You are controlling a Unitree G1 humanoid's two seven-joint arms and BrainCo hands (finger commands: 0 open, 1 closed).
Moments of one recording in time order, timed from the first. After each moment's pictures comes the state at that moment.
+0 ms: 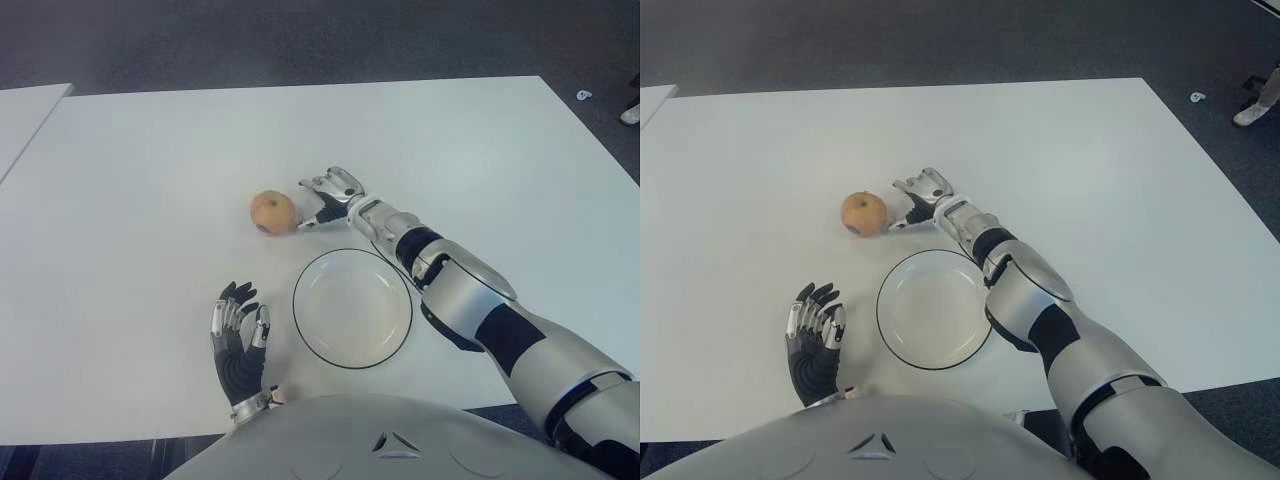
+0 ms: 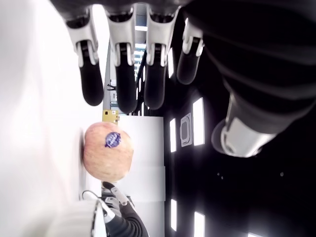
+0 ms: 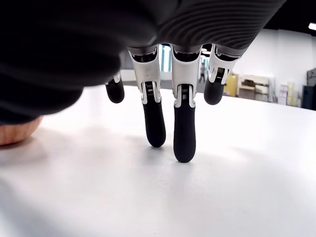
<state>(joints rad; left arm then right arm) 0.69 -0.08 -0.30 0.22 0.29 -0.93 0.70 -0.95 0.00 0.85 1.36 -0.92 -0.23 -0.32</state>
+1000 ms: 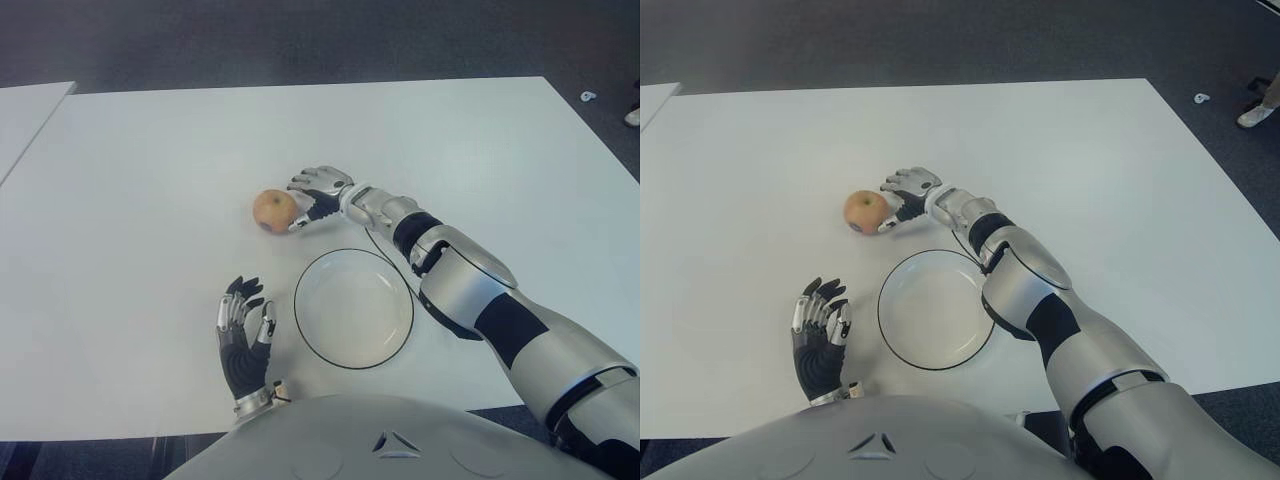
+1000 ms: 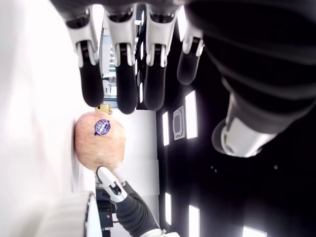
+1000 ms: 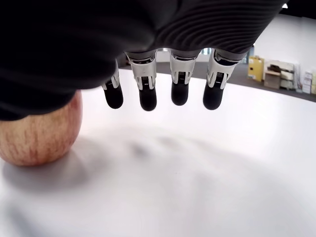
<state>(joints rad) 0.66 -0.08 -0.29 0.25 0.32 -0.95 0.69 -1.03 0.00 0.84 1.36 -0.92 -0.36 -0.20</state>
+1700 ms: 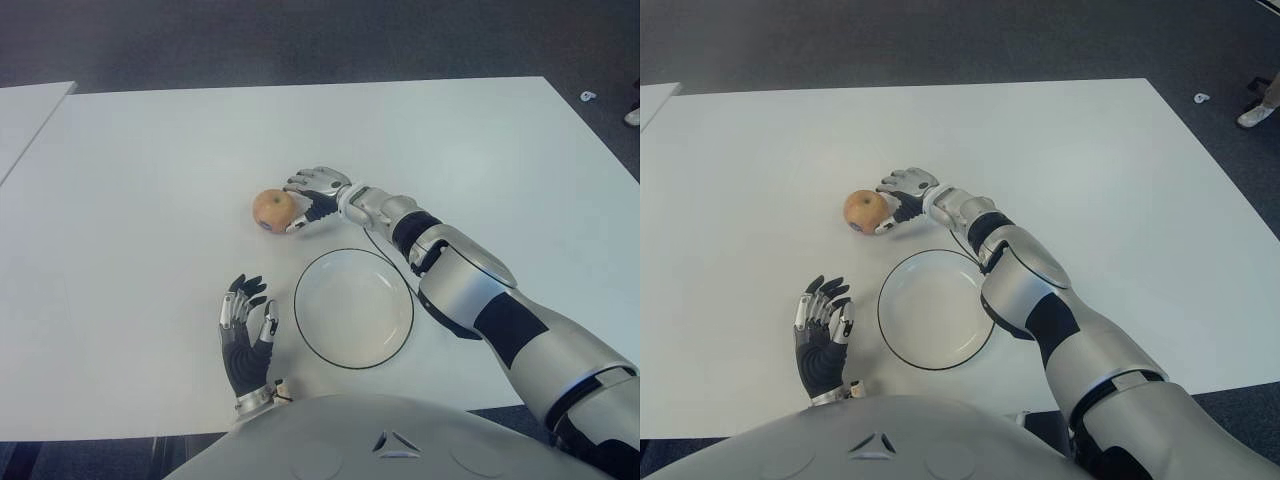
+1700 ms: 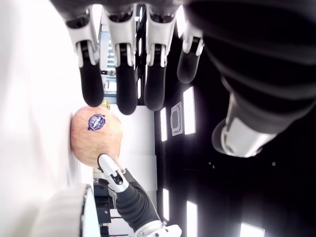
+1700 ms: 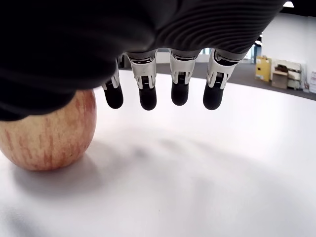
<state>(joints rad) 0.66 -0.09 -0.29 0.25 0.31 -0.95 0.67 -1.04 0.00 0.84 1.36 -0.92 -0.38 -0.20</state>
